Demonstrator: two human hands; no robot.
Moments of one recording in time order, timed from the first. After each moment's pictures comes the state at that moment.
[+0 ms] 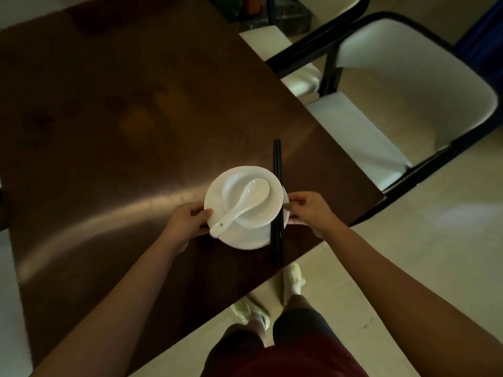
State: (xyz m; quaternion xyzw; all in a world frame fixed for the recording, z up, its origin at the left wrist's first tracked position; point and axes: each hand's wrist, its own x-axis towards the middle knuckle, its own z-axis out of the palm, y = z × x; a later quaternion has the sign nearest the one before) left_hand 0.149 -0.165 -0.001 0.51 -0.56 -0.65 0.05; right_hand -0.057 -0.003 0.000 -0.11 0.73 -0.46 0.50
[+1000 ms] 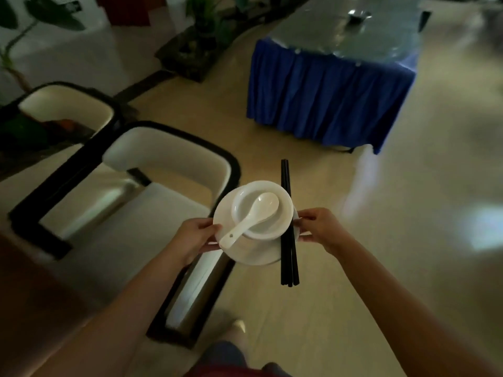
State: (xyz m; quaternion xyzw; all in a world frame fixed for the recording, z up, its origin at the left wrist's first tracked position) left_hand -0.388 0.192 0.085 0.28 -0.68 -0.67 -0.11; right_hand -0.477 0.446 0.091 0.04 0.78 -0.57 0.27
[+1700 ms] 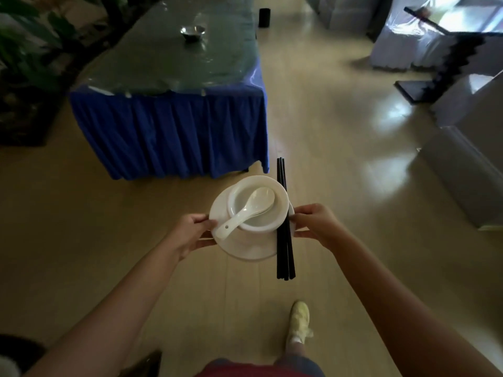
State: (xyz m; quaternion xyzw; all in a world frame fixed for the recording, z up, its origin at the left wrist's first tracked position) left_hand -0.859 0.522 0.103 0.11 -0.70 -0.65 -0.27; right_hand -0.811 0.781 0.112 0.22 0.73 -0.63 0.13
